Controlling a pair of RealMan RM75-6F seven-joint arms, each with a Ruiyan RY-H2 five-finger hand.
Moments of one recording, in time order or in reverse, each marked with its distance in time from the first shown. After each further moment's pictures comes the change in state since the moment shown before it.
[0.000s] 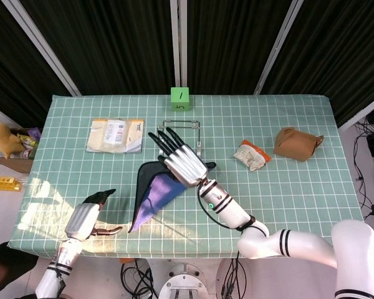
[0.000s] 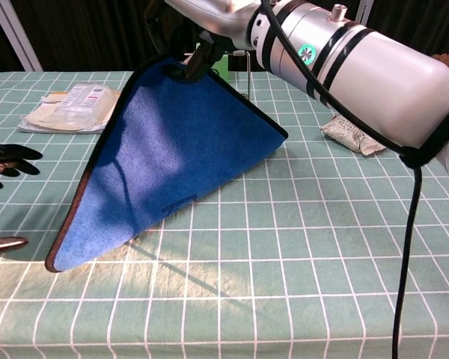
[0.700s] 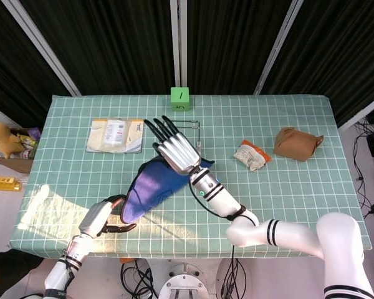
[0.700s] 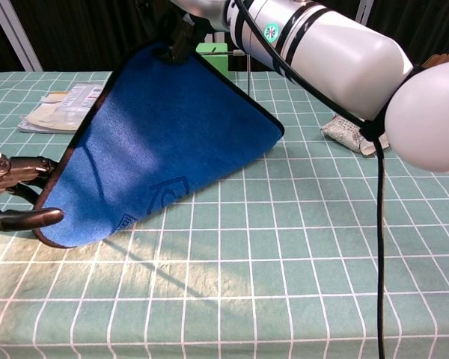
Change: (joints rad) left arm -0.074 0.022 -0.010 -0.058 -0.051 -0.117 -0.182; right arm 0.114 -0.038 0.026 0.122 0.096 -0.004 0.012
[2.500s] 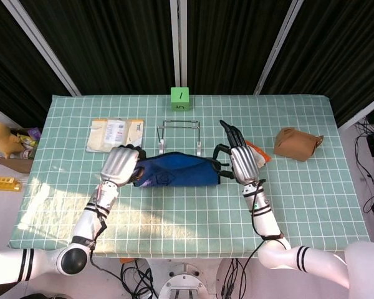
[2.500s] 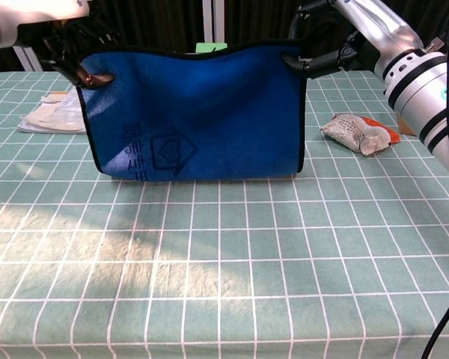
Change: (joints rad) left arm -0.469 0.038 -0.368 -0.211 -0.688 0.057 0.888; right arm -0.362 0.025 -0.141 0.007 -0.083 0.354 0.617
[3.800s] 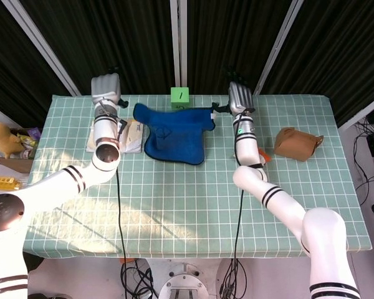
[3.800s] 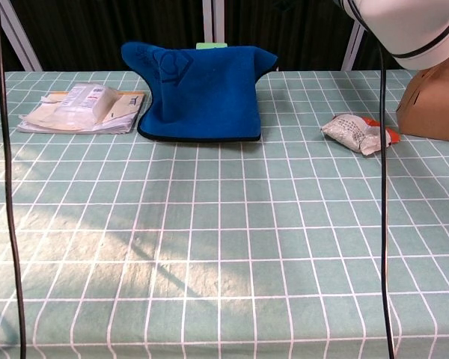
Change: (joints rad) left arm -0.544 -0.114 -0.126 1.005 -0.756 -0.293 0.154; right arm 0.503 -0.104 0.407 0.702 0.587 -0.589 -0.238
